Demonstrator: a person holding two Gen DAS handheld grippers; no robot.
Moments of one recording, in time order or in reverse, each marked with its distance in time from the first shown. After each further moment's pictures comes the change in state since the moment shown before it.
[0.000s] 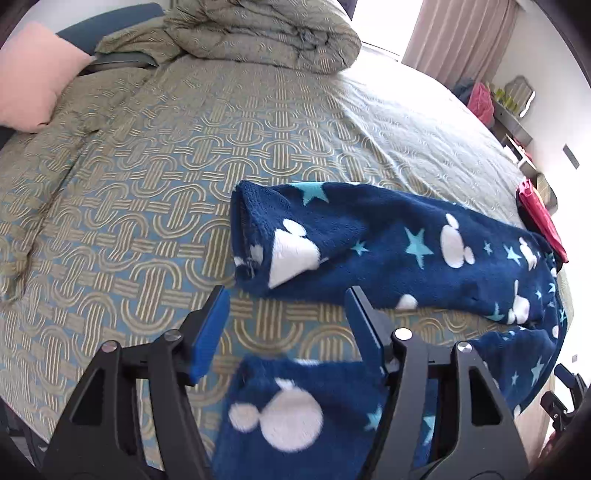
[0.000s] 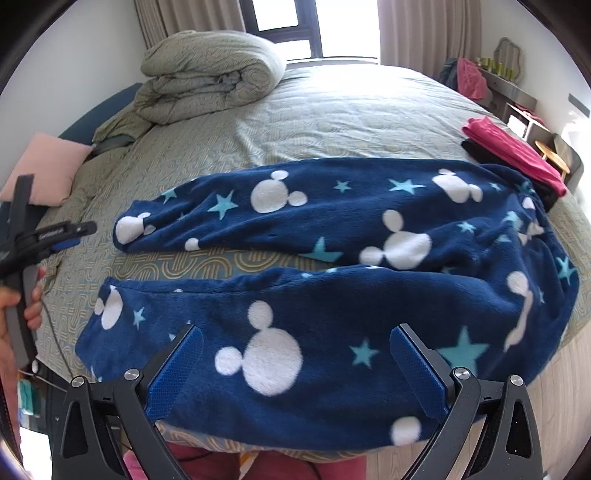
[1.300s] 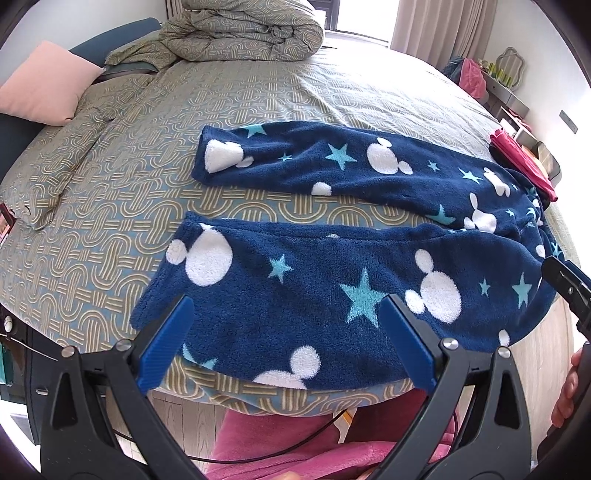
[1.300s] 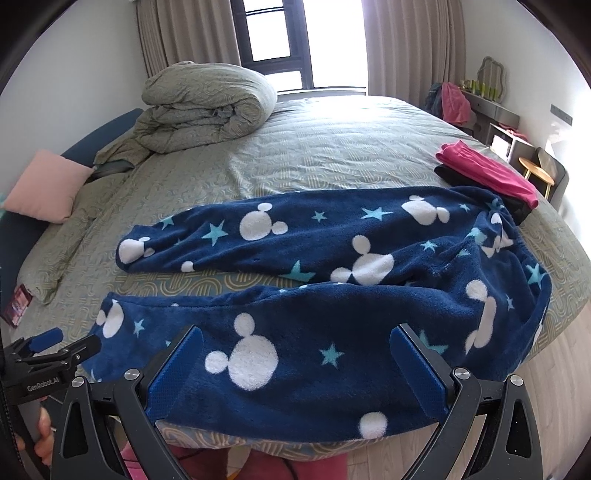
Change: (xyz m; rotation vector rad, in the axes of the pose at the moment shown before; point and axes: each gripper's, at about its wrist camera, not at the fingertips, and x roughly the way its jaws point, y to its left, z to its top) left arm -0.091 -0.114 -0.142 0.044 -0.020 0.089; right arm -0.051 -0.020 -0.018 0.014 -0.142 -0.038
